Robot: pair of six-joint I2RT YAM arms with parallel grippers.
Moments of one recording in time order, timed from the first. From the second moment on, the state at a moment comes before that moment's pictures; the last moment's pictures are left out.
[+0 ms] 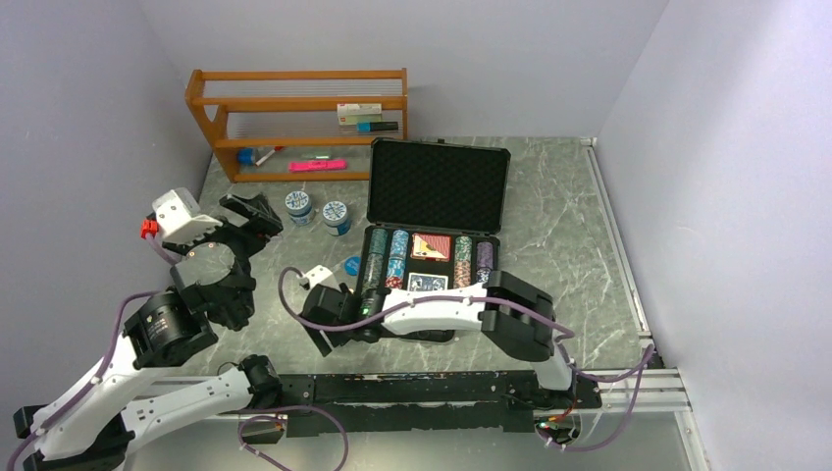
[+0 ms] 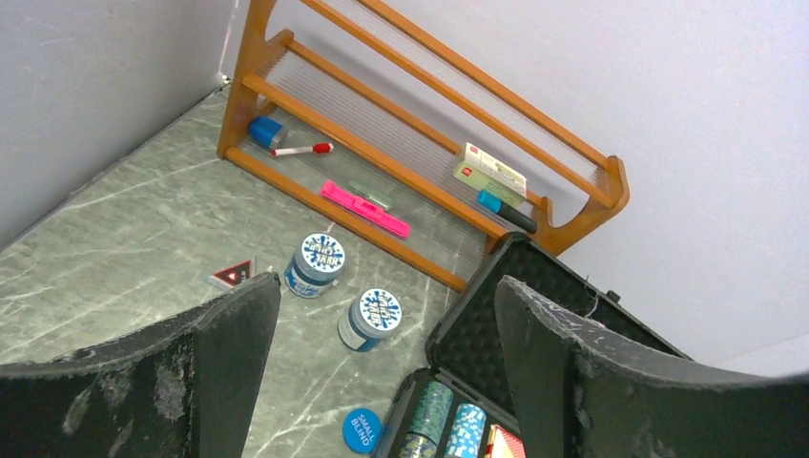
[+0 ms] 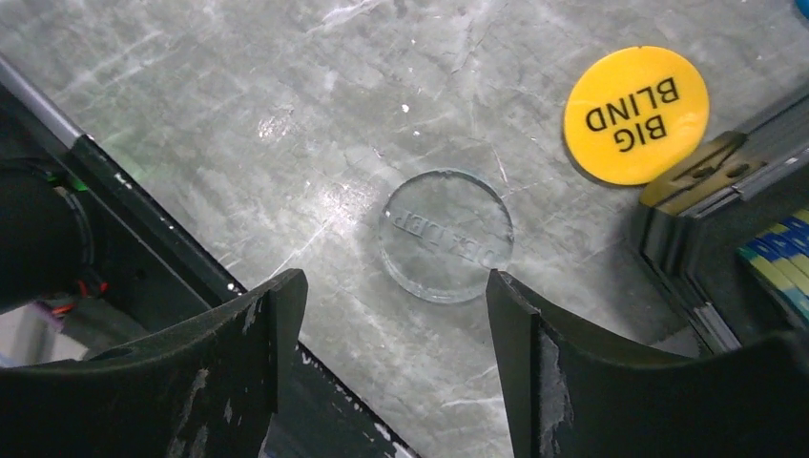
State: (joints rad) left arm -0.97 0.67 1.12 -0.52 -1.25 -0.58; right arm 1.33 1.98 1.43 -0.34 0.19 0.58
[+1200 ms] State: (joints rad) left arm -0.97 0.65 1.08 -0.56 -1.28 -0.62; right arm 1.36 2.13 1.55 -0.46 0.33 0.57
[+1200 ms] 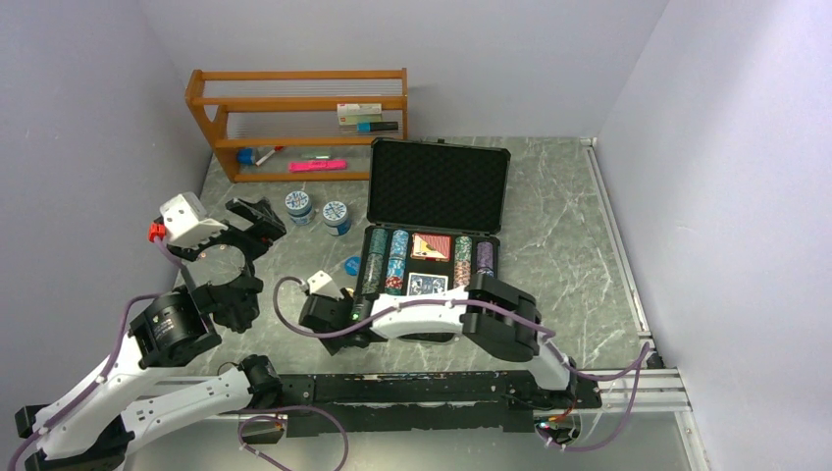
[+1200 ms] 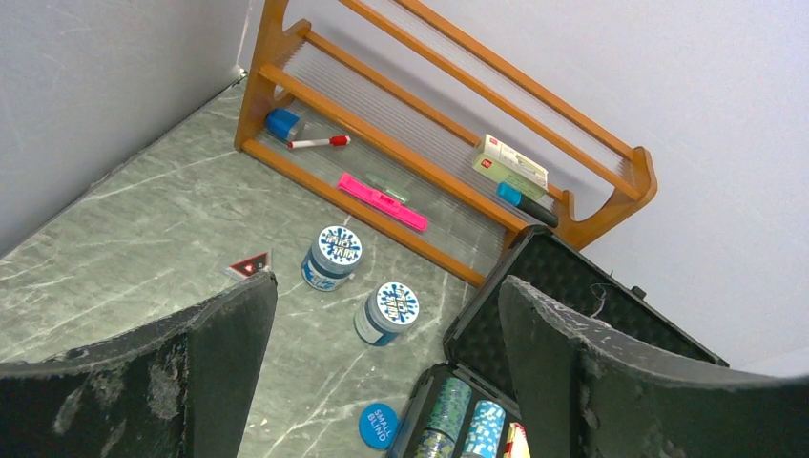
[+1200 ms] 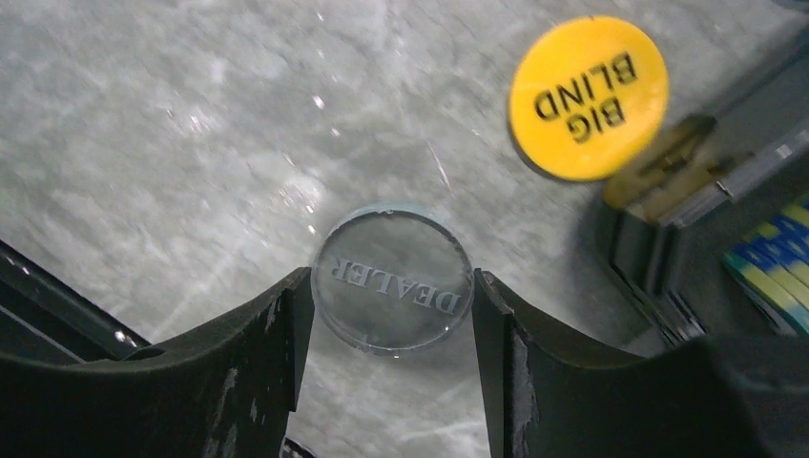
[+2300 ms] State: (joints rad) left arm -0.97 0.63 1.06 -0.52 -1.17 -0.58; right arm 0.84 1.64 1.21 -0.45 0.51 0.71
